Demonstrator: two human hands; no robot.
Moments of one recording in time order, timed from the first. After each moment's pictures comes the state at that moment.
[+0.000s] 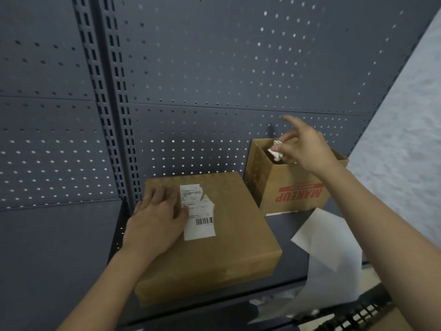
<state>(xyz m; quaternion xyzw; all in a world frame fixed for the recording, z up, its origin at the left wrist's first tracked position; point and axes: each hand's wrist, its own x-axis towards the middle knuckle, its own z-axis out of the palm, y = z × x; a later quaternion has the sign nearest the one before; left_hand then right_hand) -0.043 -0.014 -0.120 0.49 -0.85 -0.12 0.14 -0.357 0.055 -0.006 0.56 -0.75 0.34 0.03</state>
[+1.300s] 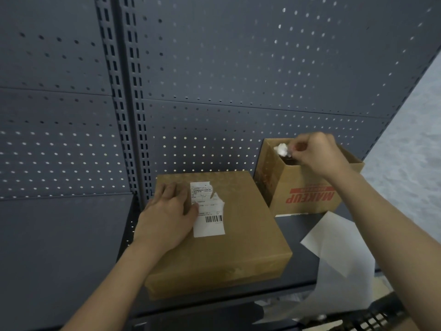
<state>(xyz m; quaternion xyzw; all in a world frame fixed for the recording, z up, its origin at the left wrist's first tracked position) -0.043 -0.016 -0.126 0.48 -0.85 -0.12 0.18 -0.372 0.046 -0.018 0.58 -0.77 0.25 0.09</state>
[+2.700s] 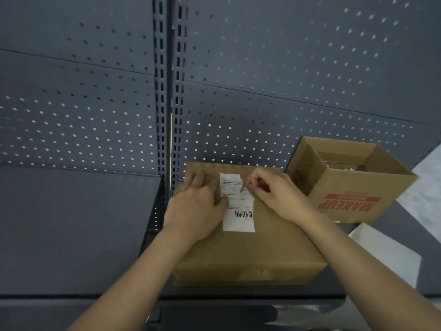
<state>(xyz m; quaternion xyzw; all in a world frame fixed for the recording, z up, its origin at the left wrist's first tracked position) -0.043 -0.009 -0.120 0.50 -0.84 -0.13 0.18 -0.256 0.019 -0.097 0.77 -0.58 0.25 -0.02</state>
